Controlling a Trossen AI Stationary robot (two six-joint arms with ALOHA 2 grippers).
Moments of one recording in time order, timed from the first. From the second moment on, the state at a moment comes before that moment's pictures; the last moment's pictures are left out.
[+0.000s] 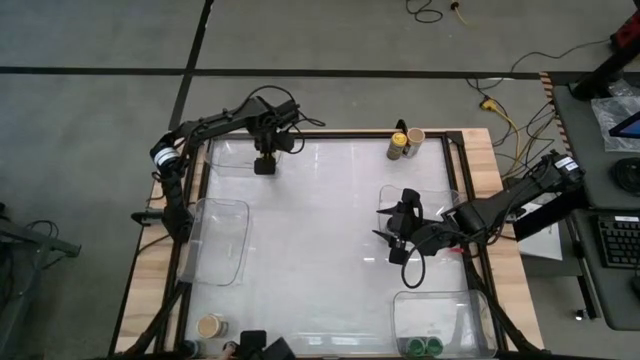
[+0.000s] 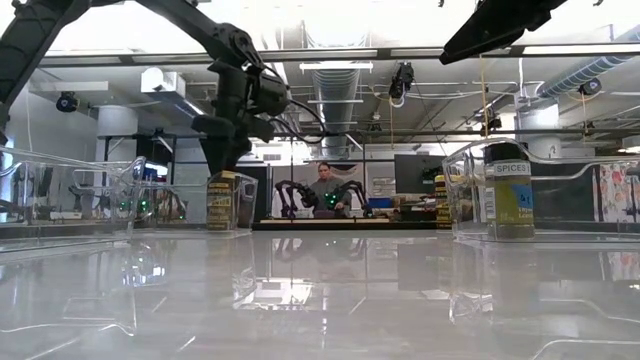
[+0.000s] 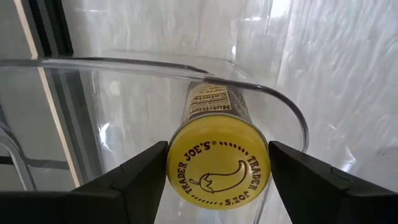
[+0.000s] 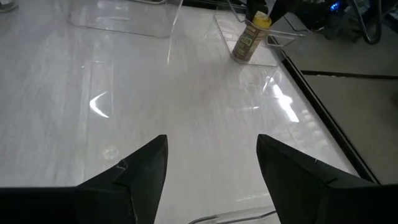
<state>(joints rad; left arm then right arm) 0.66 1.89 1.58 -1.26 -0.11 0.62 0.43 1.16 0.85 -0.41 0.67 0.23</state>
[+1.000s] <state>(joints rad) 0.66 1.88 1.59 -1.28 -0.12 0.49 0.43 1.16 0.85 -0.41 0.67 0.21</state>
